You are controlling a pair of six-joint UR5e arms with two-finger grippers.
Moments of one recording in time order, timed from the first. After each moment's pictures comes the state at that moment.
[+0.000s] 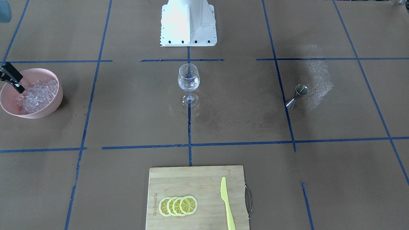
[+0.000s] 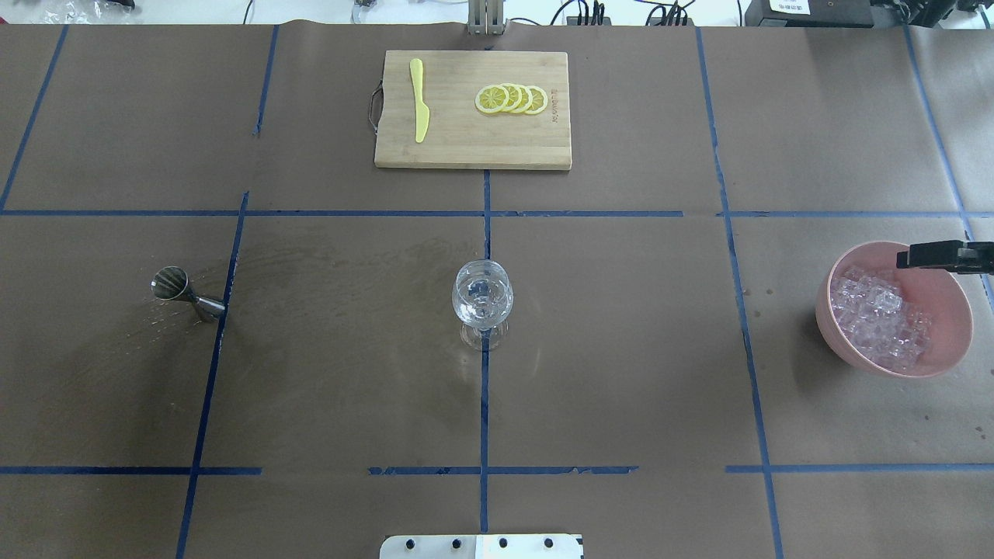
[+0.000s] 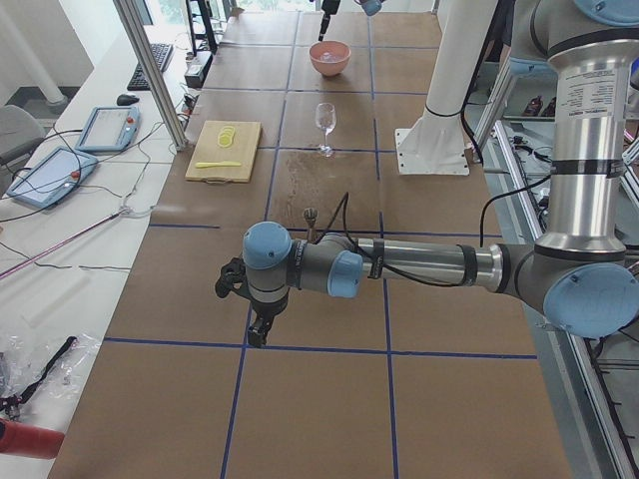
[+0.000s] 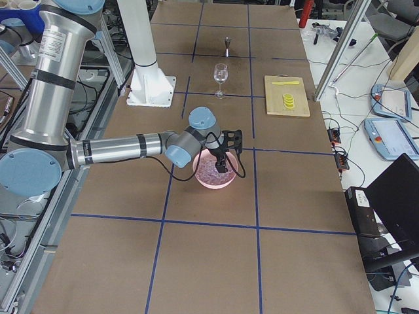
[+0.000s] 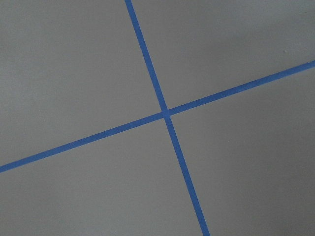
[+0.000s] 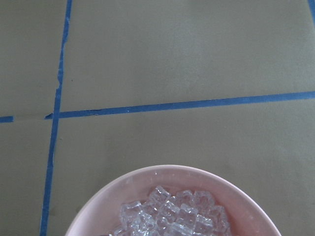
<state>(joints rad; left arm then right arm) -1.54 -1.53 -1.65 -1.71 -2.31 0.18 1.00 -1.85 1.92 -0.83 2.00 0.98</state>
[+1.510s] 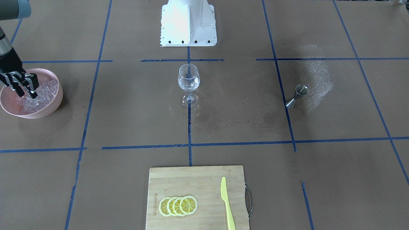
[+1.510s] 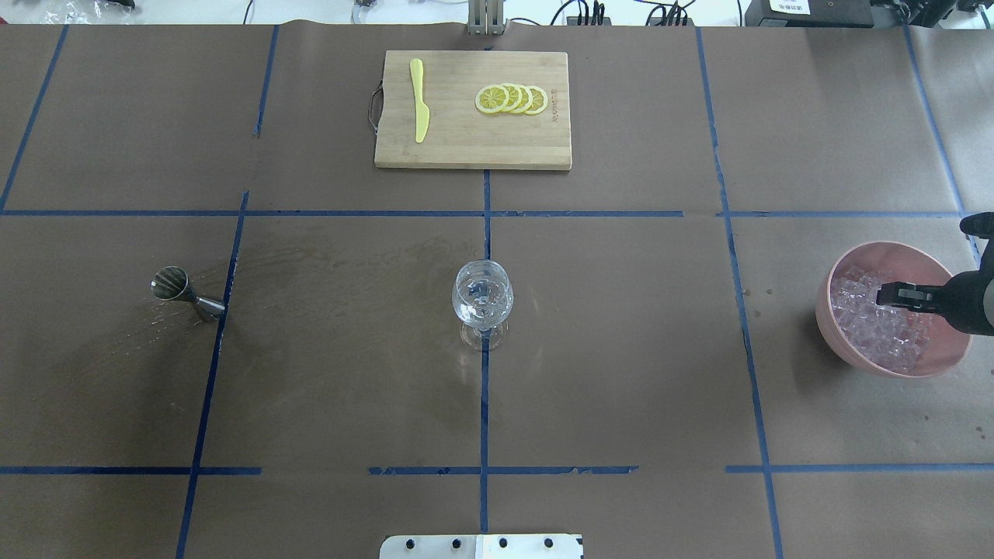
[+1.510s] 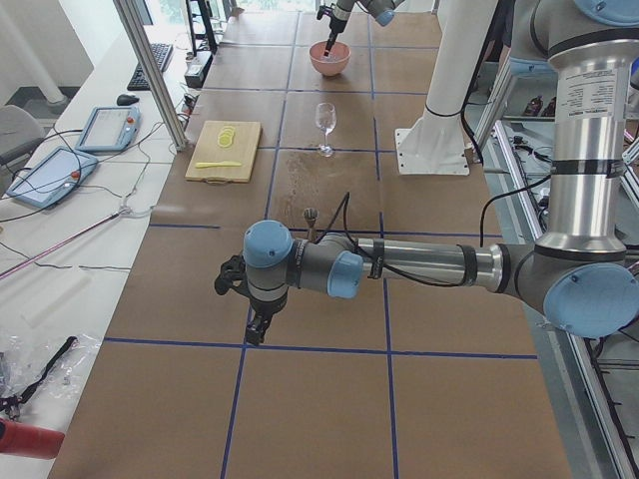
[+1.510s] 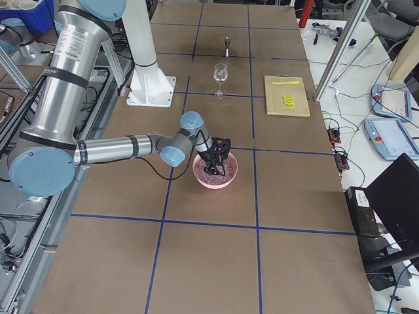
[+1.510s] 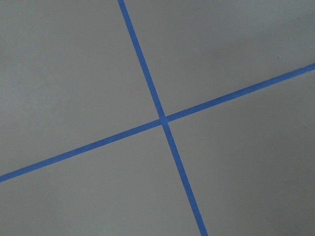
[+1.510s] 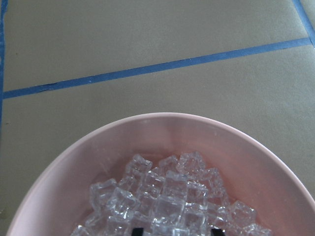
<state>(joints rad) -1.54 -1.53 -1.65 -1.73 -2.31 0.18 0.80 -1.89 1.92 -0.83 1.78 1.20</state>
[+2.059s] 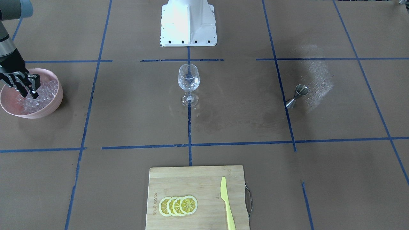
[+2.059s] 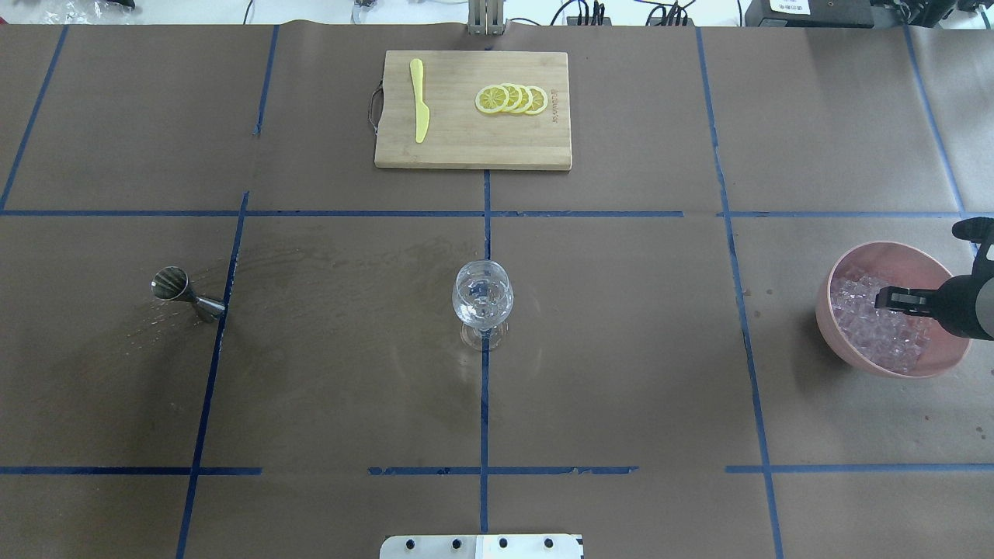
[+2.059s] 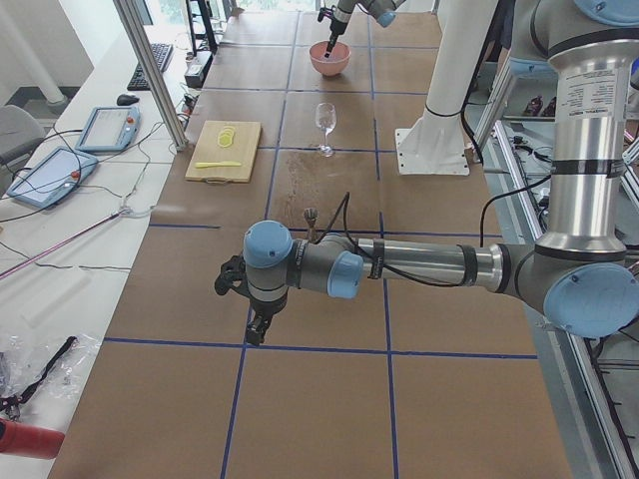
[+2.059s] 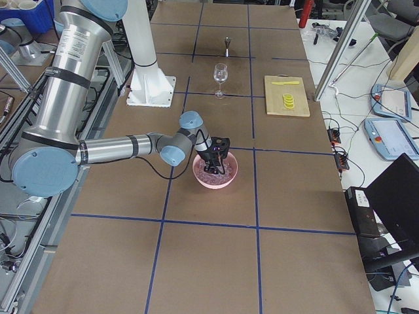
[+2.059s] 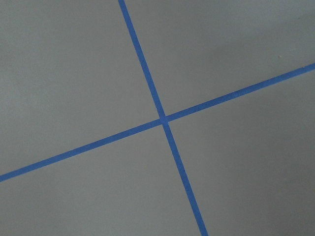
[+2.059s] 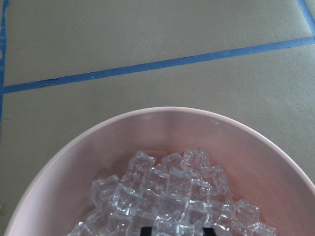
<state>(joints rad) -1.54 -1.53 -1.65 -1.73 -2.31 0.18 0.78 -1.89 1.92 -0.83 1.76 1.20</state>
